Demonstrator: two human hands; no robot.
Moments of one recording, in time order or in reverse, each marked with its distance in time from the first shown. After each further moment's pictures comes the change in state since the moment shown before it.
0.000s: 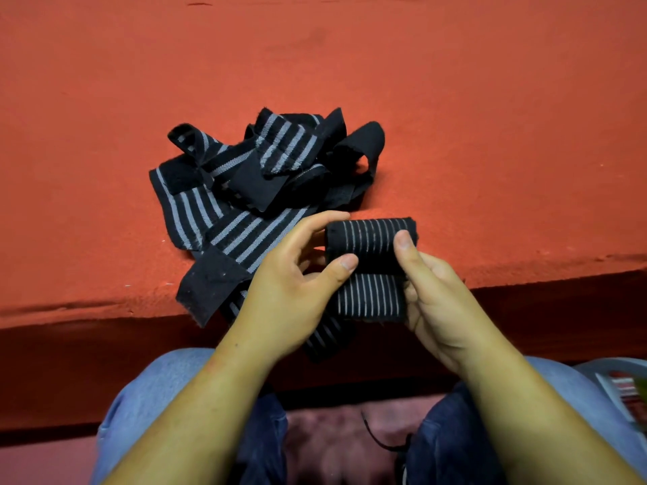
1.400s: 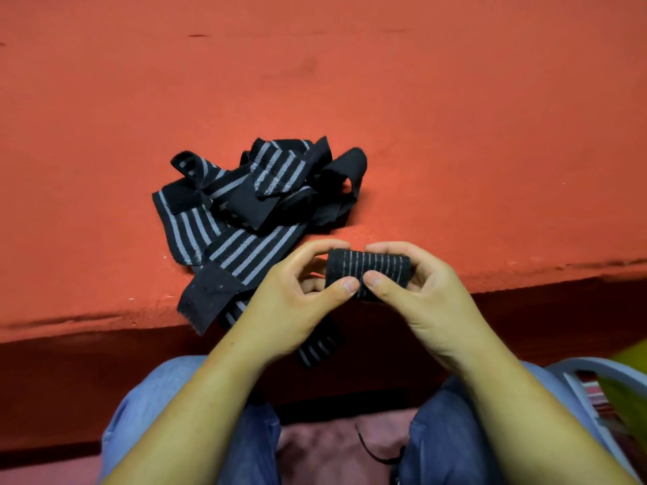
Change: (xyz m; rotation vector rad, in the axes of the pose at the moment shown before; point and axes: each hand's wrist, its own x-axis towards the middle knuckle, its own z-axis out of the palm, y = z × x) left_hand 0.000 0.002 0.001 -0.023 -0.119 -0.093; right_hand -0.014 -0.010 -0.017 -0.256 0.052 -0.256
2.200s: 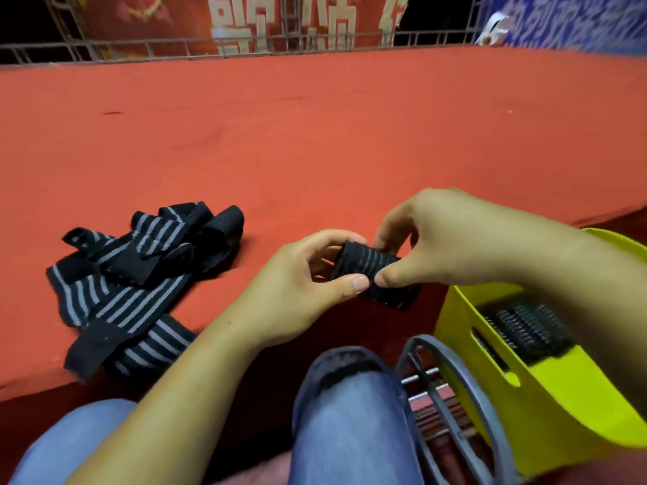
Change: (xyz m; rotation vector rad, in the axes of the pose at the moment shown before) left_hand 0.014 0.125 0.149 0.174 -0.301 0.270; right_hand -0.076 -0.209 -0.146 -1.328 -0.103 0.049
